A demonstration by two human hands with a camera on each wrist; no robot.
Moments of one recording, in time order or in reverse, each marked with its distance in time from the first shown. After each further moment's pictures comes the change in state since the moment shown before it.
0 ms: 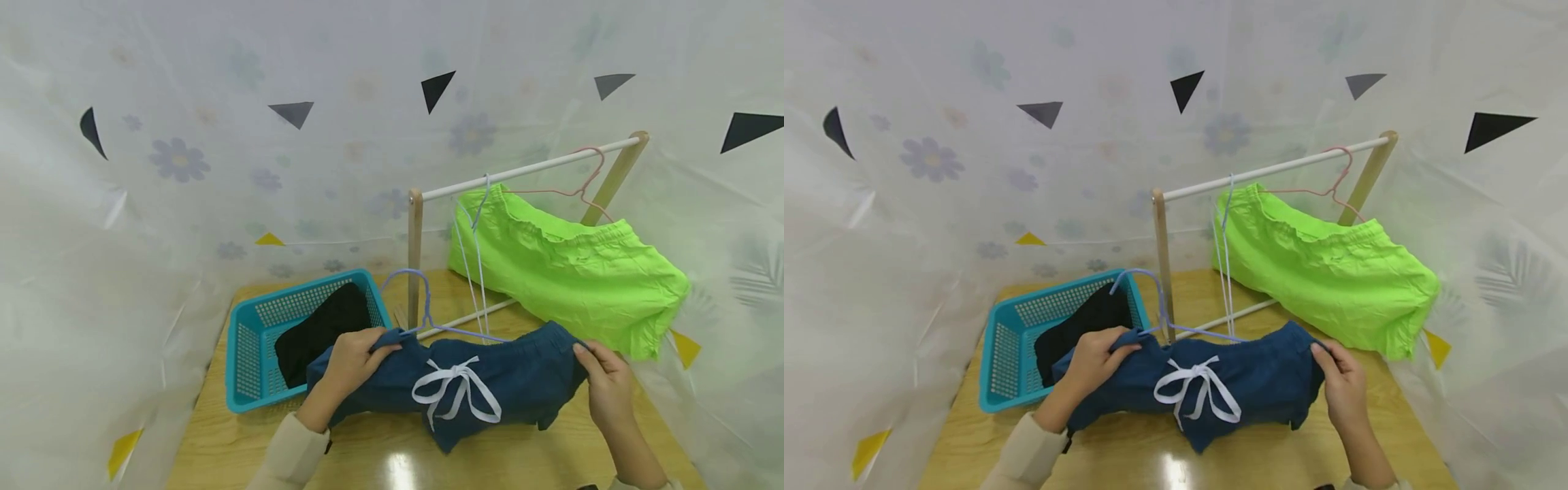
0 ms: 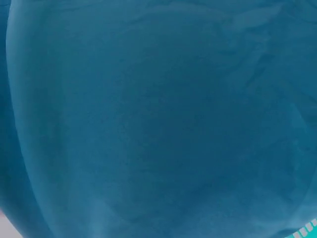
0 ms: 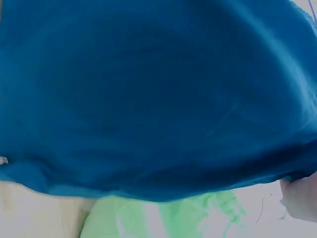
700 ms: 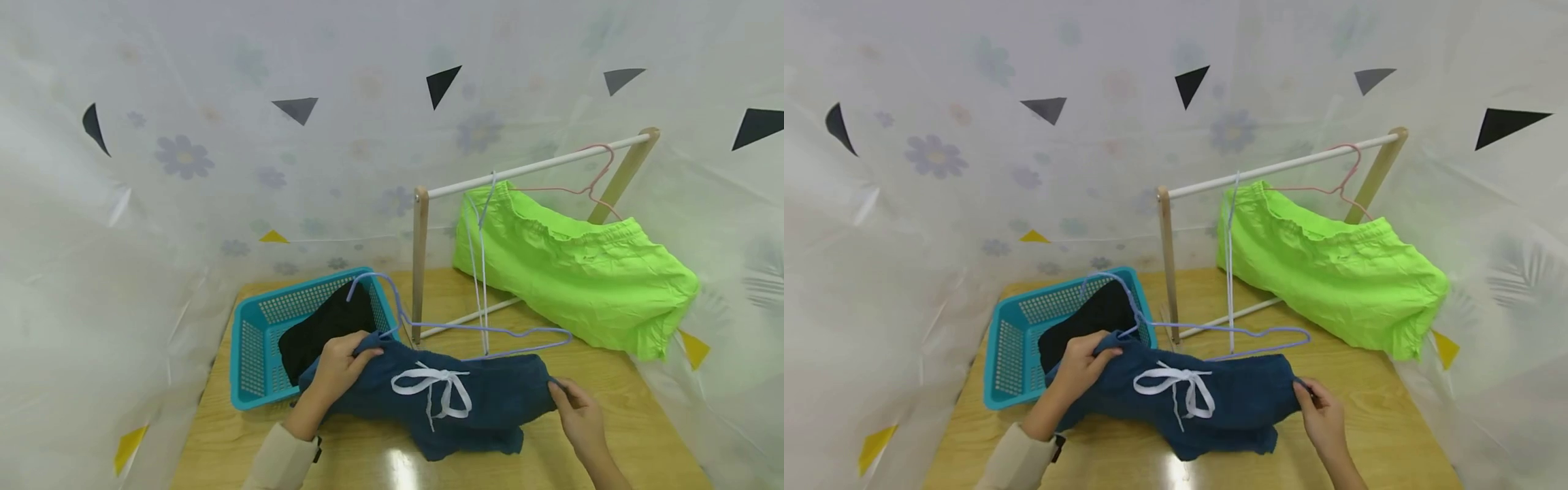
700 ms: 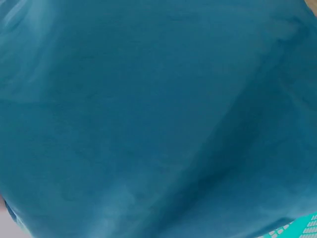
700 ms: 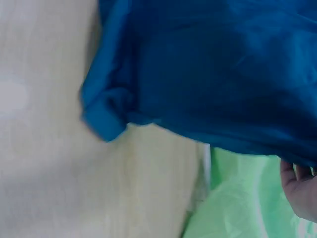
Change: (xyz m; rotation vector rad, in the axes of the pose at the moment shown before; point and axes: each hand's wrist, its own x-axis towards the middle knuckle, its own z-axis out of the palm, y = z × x) left_hand -0.024 -0.013 -0.012 -0.156 0.049 -0.102; right_hand -0.051 0.069 -0.019 -0.568 -0.056 0.163
